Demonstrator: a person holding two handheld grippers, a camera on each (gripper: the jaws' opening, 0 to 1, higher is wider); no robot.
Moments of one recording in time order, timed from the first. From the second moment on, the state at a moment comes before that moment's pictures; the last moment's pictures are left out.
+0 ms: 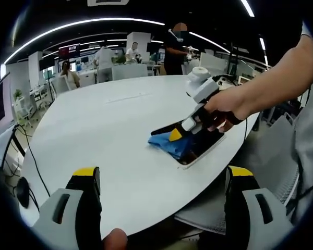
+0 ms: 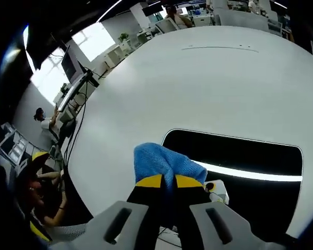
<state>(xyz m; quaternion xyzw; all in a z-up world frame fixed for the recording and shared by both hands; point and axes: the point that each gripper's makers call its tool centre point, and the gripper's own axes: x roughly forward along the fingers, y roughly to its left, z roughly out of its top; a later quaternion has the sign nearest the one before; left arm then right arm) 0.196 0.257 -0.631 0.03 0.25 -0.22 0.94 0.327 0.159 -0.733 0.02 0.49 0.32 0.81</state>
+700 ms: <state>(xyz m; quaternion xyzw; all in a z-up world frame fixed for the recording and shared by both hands) 0.211 0.234 -0.630 0.02 0.25 -0.24 0.94 0.336 0.106 -0.734 0.03 0.51 0.29 0.81</state>
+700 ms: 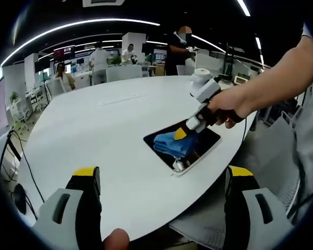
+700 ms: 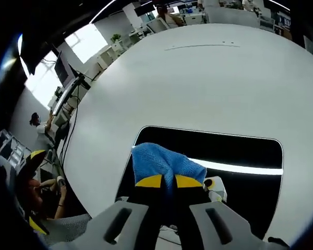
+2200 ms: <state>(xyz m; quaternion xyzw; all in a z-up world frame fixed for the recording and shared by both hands) 0.219 0.216 -0.642 -0.01 0.26 -0.21 0.94 0.354 0.008 -0.737 0.05 0.51 0.25 0.82</state>
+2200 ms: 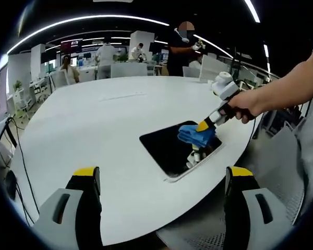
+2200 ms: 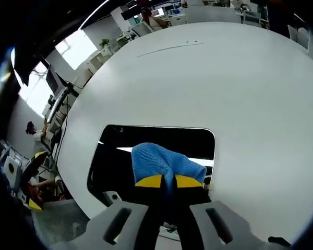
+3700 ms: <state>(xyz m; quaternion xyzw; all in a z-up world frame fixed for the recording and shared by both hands) 0.234 0.189 -0.662 0.00 0.24 -0.21 0.95 0.353 -0.033 -0.737 0.01 0.51 0.22 0.83</state>
